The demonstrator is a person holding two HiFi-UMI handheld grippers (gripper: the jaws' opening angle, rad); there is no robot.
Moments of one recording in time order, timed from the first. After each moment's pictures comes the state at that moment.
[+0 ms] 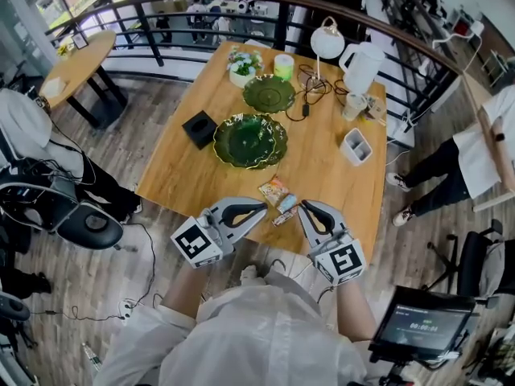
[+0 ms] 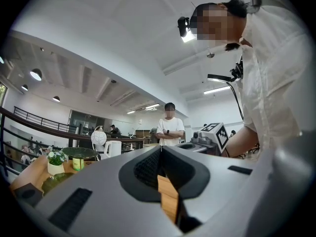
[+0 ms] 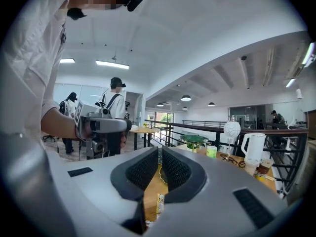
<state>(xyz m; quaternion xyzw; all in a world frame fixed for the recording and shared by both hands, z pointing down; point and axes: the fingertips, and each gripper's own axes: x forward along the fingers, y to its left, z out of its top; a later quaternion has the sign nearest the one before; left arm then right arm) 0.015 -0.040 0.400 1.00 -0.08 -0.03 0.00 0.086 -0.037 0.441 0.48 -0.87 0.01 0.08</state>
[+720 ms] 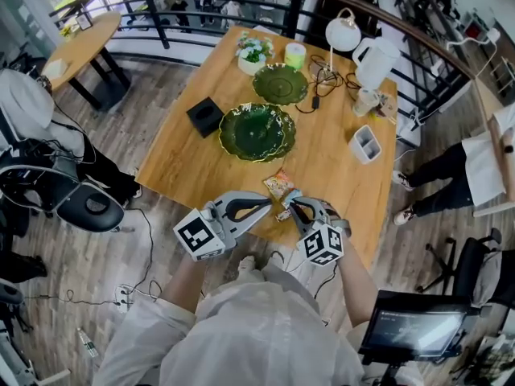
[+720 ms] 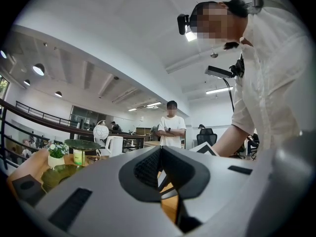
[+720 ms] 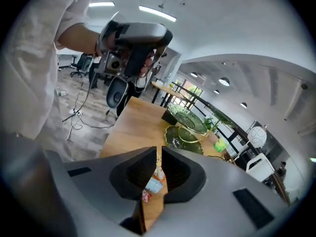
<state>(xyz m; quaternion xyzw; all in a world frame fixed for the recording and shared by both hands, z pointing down) 0.012 -0.058 0.422 1.00 -0.08 -0.02 0.02 0.070 -0.071 0.587 0.36 -0.84 -0.09 0.39</state>
